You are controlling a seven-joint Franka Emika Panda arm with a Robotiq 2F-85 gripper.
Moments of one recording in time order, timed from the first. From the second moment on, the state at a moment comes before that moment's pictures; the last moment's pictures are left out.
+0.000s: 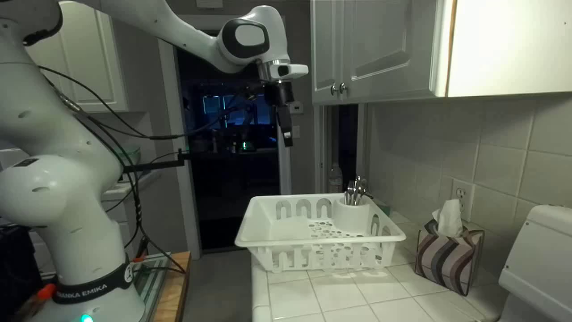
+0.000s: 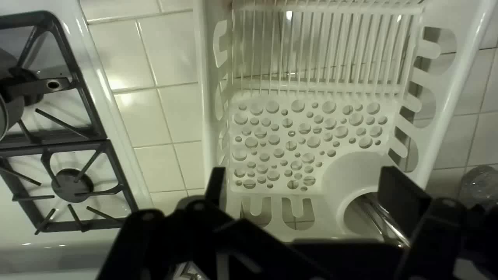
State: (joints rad) arm -0.01 -0.38 0.27 -2.27 -0.04 2.03 0.50
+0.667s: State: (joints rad) arm -0.01 -0.38 0.26 -2.28 -0.07 2.03 0.54
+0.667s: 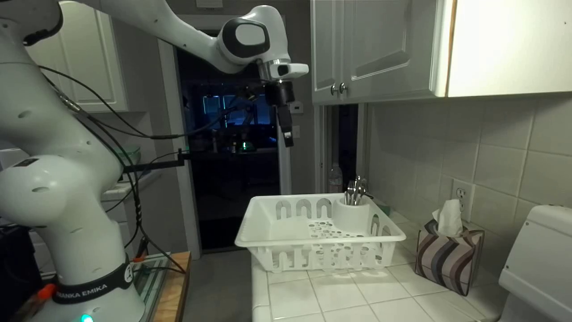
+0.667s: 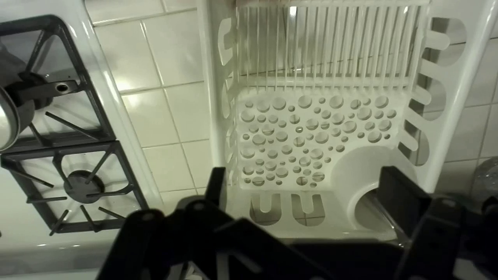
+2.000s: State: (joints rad) arm -0.24 -0.39 -0.03 -2.55 -0.27 2.51 0.25
